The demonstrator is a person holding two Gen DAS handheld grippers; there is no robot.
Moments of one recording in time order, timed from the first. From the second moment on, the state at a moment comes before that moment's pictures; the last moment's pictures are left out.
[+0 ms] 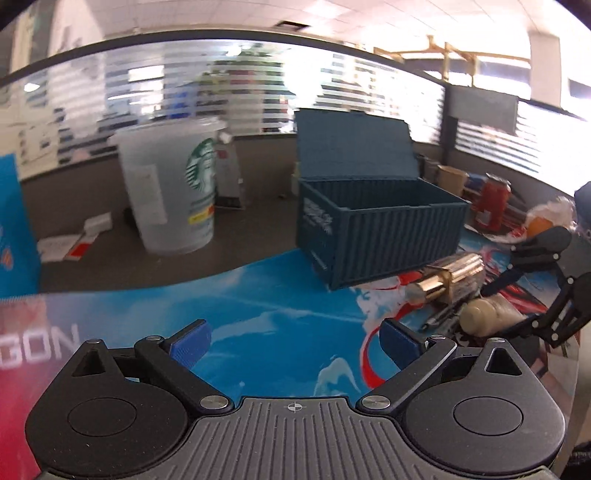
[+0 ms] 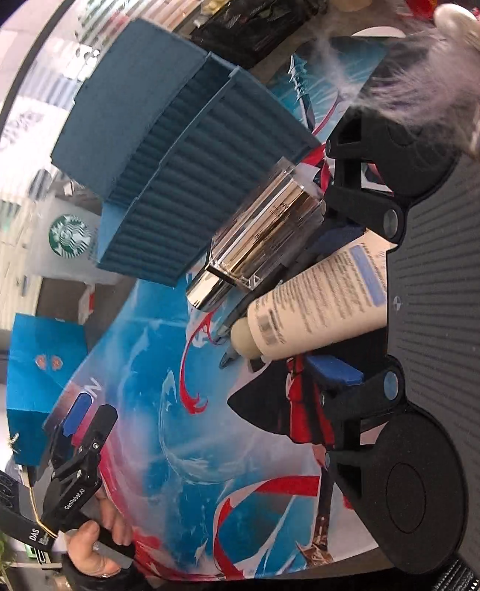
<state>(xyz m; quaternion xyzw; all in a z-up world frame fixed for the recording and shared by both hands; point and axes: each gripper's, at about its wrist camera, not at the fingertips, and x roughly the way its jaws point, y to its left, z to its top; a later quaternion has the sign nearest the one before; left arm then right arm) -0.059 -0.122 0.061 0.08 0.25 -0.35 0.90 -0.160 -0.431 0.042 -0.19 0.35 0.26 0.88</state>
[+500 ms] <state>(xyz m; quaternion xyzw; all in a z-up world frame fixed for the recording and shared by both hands) -0.039 -0.091 0.031 -0.02 0.28 -0.27 0.92 -0.152 -0.393 0.056 -0.15 0.43 0.15 0.88</state>
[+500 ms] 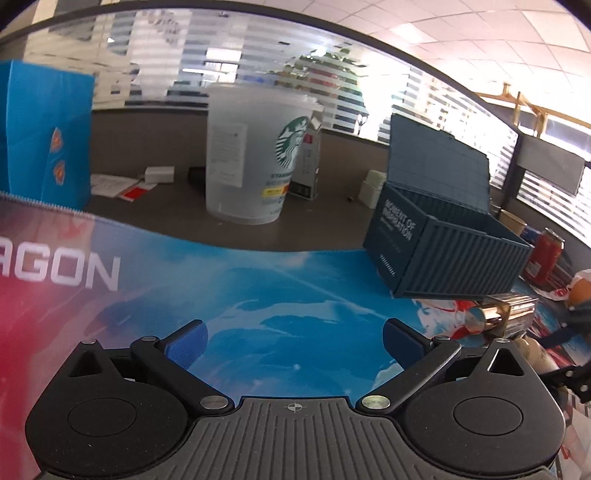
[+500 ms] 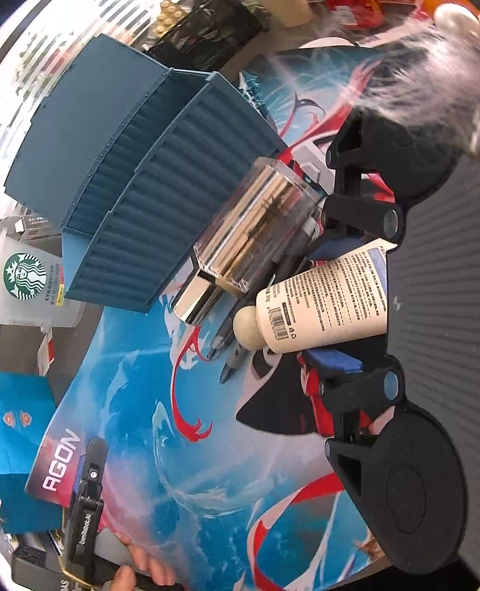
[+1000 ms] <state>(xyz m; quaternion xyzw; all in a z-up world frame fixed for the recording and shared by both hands) -0.033 -0.096 0.016 0.00 0.31 -0.26 0.92 -0.147 -0.369 0.083 -0.19 0.42 0.16 0.87</state>
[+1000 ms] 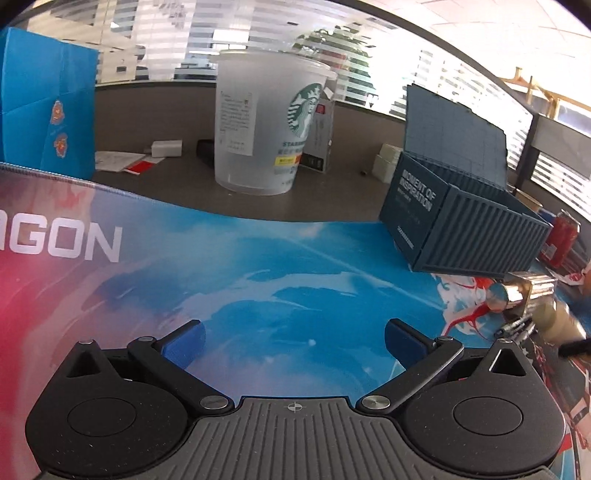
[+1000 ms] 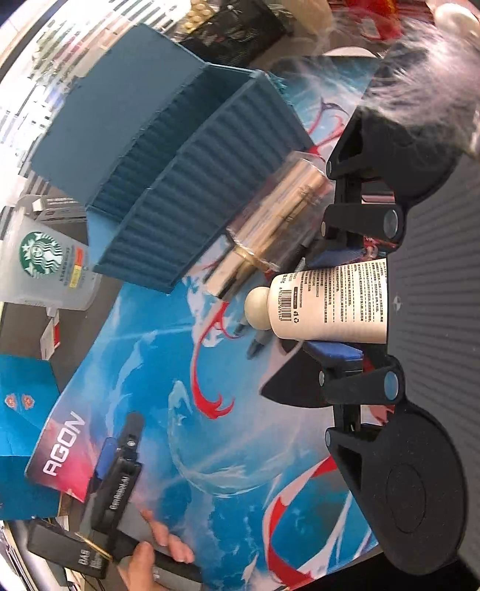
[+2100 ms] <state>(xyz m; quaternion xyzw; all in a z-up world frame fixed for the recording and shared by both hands) -0.034 -0.105 0.015 0.02 0.31 -0.24 0.92 0.010 -0.405 0.175 -0.32 0.37 0.14 0.86</state>
